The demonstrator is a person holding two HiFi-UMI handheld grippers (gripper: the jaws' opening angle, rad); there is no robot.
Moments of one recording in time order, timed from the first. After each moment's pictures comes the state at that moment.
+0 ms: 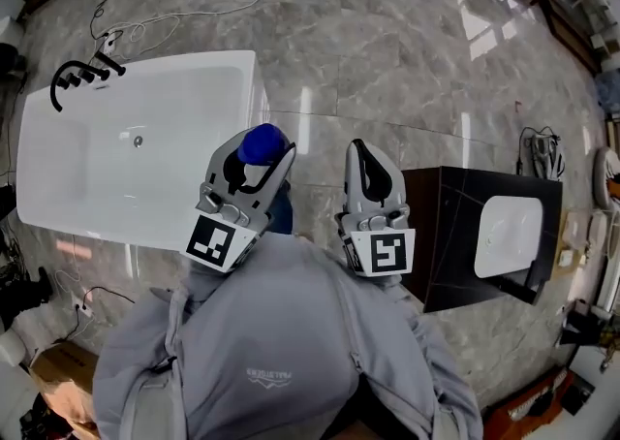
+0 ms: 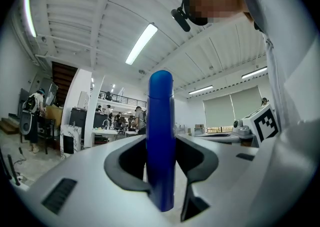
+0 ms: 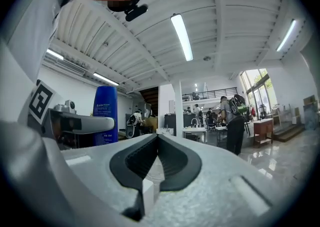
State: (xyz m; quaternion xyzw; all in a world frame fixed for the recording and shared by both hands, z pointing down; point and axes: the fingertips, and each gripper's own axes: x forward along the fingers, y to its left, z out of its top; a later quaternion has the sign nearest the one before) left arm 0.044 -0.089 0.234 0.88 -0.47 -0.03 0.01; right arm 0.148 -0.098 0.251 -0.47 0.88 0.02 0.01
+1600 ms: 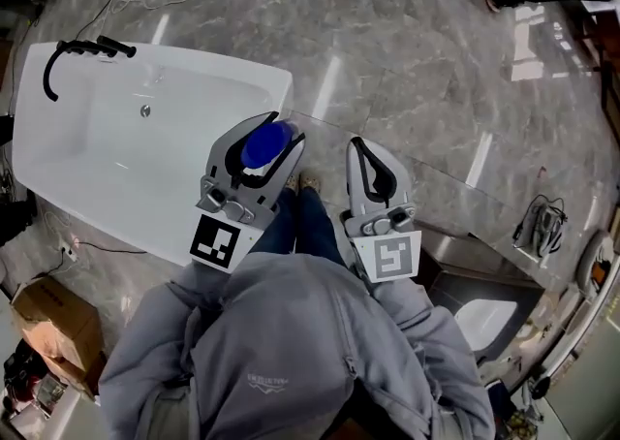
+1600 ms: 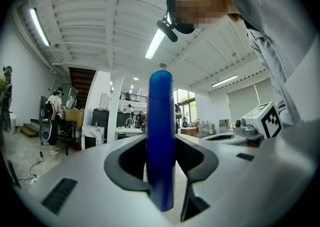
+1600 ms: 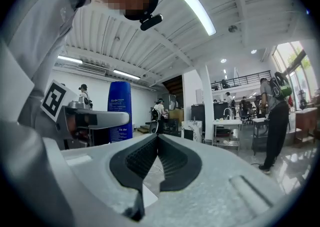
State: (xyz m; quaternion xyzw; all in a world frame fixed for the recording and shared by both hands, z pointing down) left arm -0.087 -0.355 0.291 0.83 -0.56 -0.01 0.02; right arm -0.004 -0.369 0.311 -0.32 0.95 0.00 -0.03
